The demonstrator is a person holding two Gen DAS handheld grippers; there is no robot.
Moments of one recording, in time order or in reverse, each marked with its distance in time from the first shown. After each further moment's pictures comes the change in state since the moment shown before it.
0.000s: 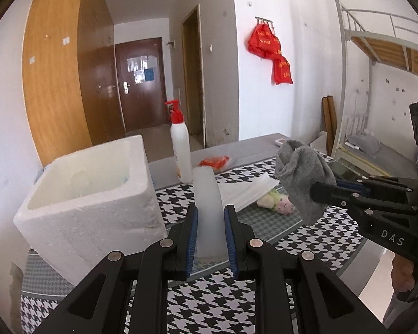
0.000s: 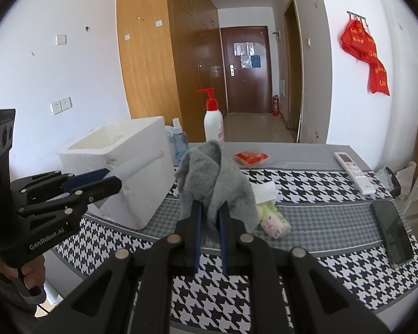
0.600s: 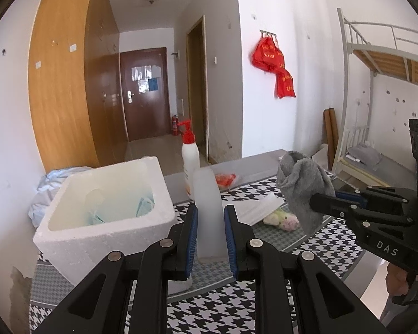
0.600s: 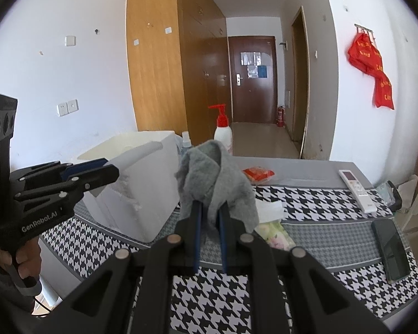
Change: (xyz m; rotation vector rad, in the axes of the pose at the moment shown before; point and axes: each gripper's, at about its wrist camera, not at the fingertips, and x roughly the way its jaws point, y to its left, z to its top) left arm -0.018 0.020 0.018 -0.019 -0.060 0.004; right arm -0.004 0.012 0.017 -0.041 -0.046 0.017
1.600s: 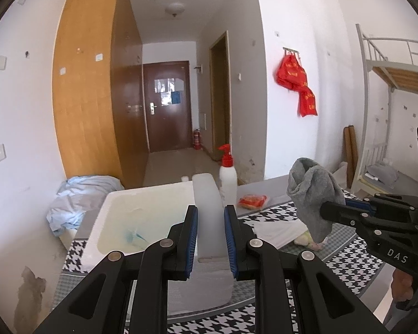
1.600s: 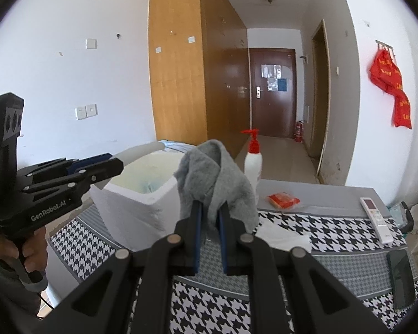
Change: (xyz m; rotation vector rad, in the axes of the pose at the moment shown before) left arm -0.016 0.033 0.014 -0.046 -0.079 0.113; right arm 0.013 0.031 0.030 -0.062 -0.055 0.092
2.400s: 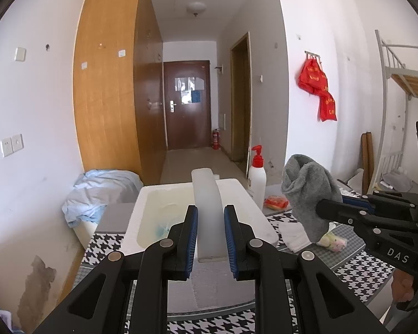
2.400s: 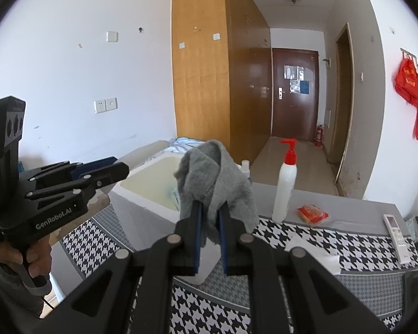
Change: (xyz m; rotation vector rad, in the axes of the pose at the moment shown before) left arm -0.006 0.028 -0.002 -0.045 0.000 0.089; right arm 0.028 0.031 0.020 -0.063 0.013 0.097
